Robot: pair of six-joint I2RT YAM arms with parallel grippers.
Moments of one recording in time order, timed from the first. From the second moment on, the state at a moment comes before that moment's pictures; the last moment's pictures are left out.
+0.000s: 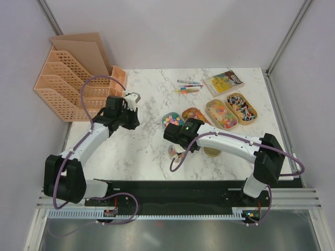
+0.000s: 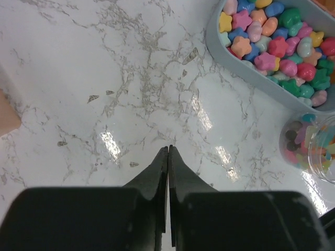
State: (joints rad) left arm -0.24 1.31 0.90 -0.36 0.27 0.07; right arm 1.05 1.67 1.41 -1.34 0.65 -0.87
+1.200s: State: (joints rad) left arm -0.55 2.04 1.41 -0.44 0.46 -0.03; right arm 0.41 1.48 1.44 -1.35 0.33 -0.48
